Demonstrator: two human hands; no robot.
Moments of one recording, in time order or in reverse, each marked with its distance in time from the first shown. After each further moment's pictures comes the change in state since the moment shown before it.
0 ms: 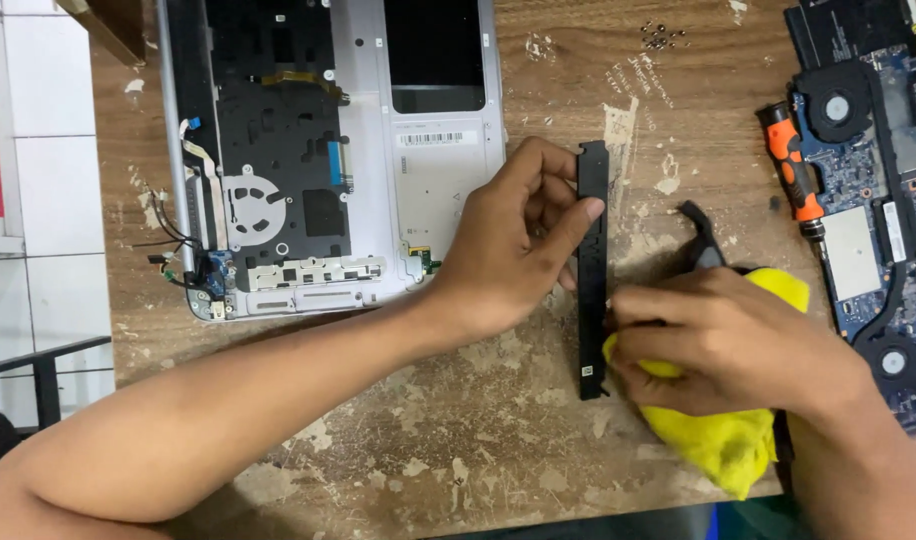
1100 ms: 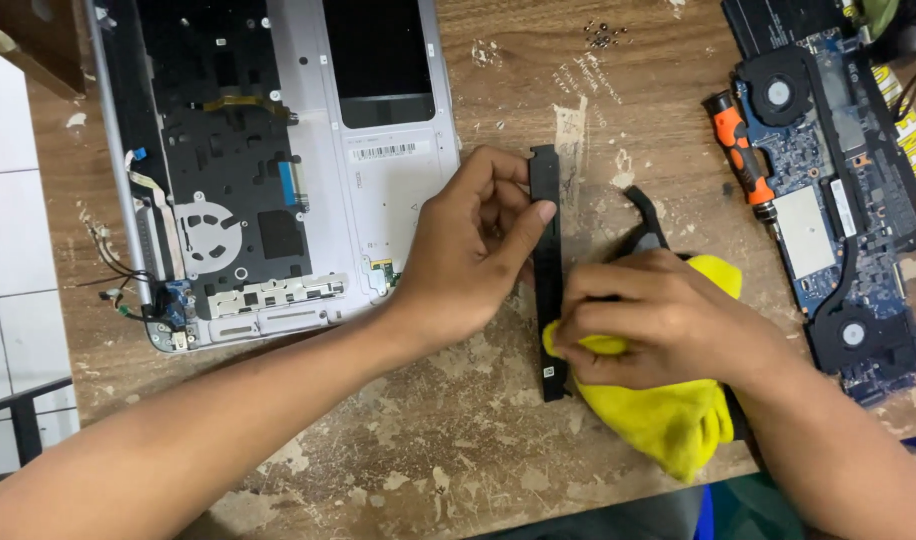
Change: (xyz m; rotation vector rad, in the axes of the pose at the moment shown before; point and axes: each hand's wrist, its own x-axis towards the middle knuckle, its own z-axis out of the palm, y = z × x) left_hand -0.001 0.000 -0.001 0.107 0.051 0.009; right_hand 0.020 -0.003 0.005 0.173 0.244 -0.046
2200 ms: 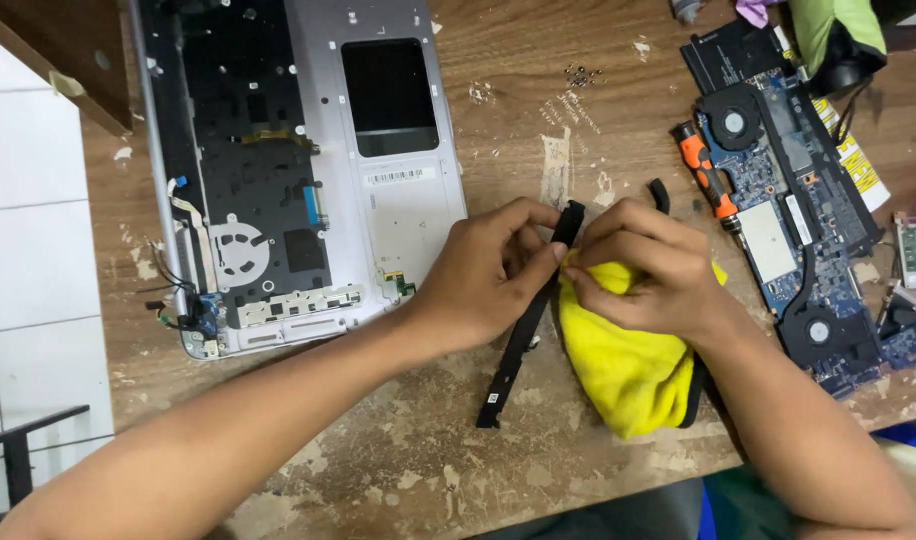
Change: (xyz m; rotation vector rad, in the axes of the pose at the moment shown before) left_hand 0.003 -0.017 0.004 0.041 -0.133 0.176; right_hand -0.004 0.035 0.011 -0.104 0.536 -0.010
